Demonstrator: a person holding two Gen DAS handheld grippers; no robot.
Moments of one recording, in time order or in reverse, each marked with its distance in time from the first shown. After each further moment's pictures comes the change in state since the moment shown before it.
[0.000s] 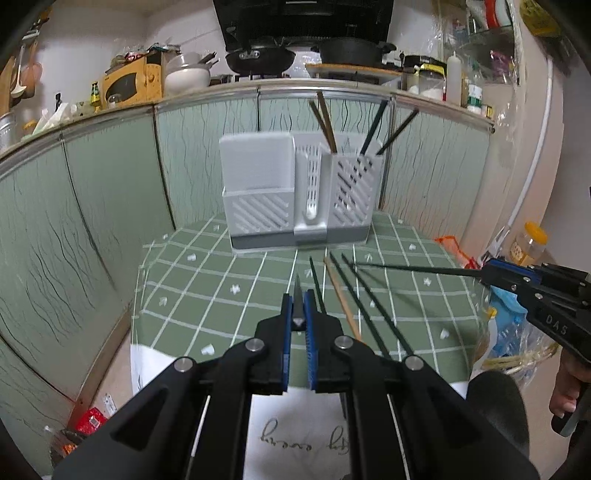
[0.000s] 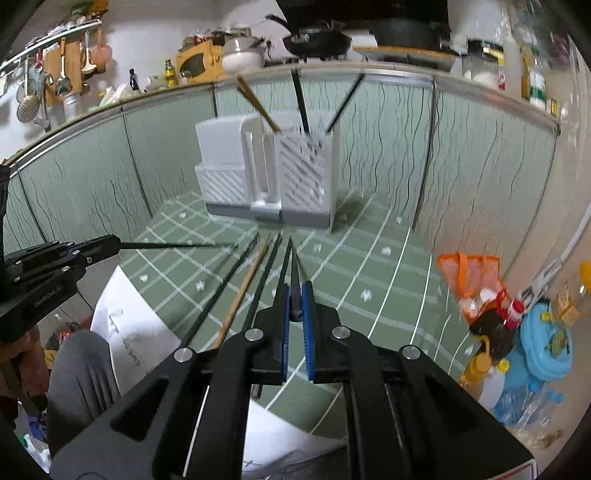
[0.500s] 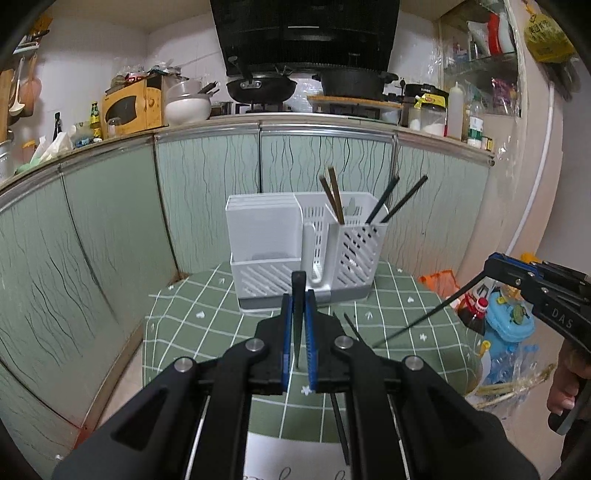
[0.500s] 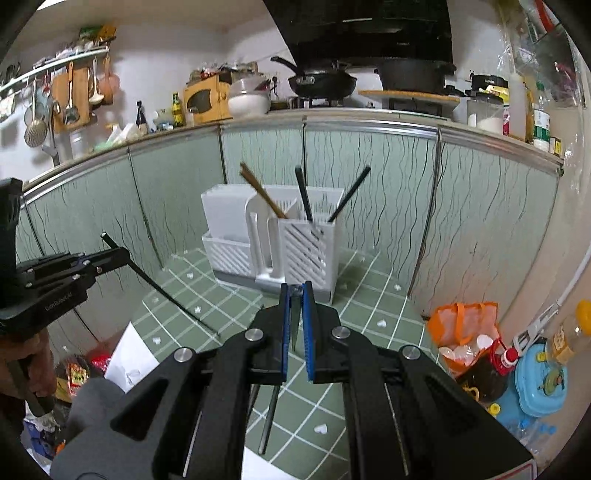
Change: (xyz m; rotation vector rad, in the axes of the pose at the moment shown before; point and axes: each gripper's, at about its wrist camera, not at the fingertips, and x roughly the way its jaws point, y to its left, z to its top) left arm -0.012 0.017 0.067 -0.004 -0.083 -0.015; right arm -0.021 -0.006 0.074 0.007 -0.119 0.025
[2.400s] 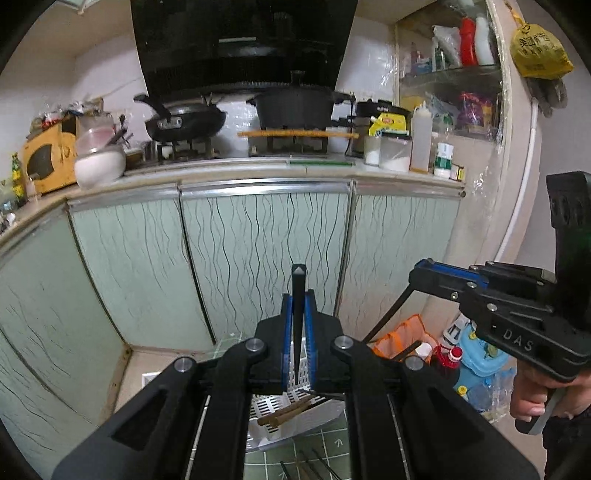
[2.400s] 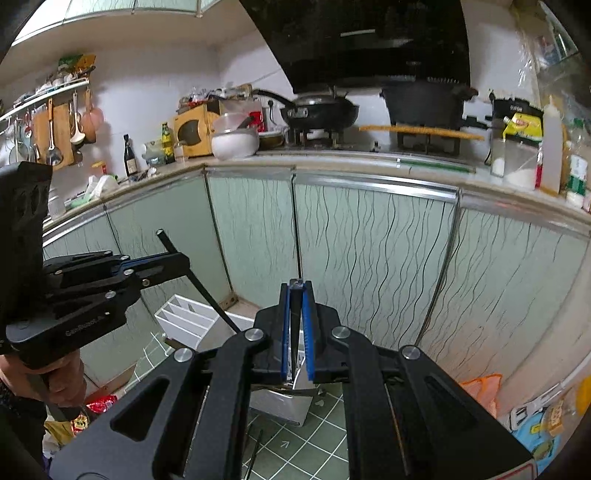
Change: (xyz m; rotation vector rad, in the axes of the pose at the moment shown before) left arm 0.123 -0.041 0.183 0.113 -0.029 -0.225; right arm 0.110 -0.066 0.169 0.006 -0.015 0.052
